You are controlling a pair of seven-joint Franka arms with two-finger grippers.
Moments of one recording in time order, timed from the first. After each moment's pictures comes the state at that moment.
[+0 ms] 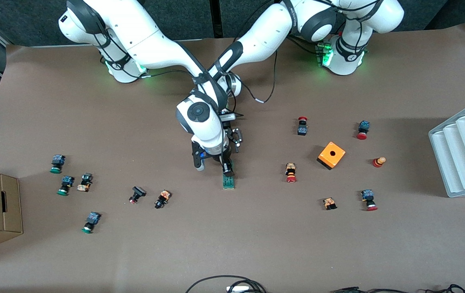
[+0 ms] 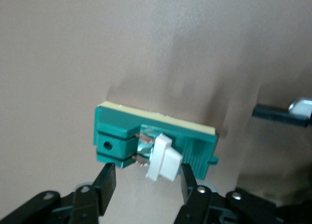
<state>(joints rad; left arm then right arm) -1.09 1.00 -0.12 -1.56 1.65 1.91 -2.50 0.80 0.66 -0.08 -1.79 0.11 2.76 2.03</state>
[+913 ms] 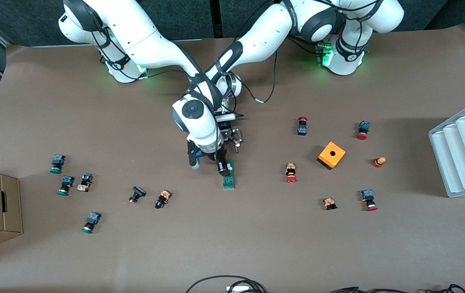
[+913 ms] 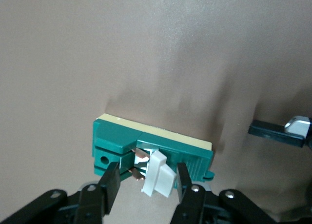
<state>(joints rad) -1.09 1.00 -0.12 -1.57 1.67 1.91 -2.50 0.80 0.64 -0.08 -1.84 0.11 2.81 2.03</state>
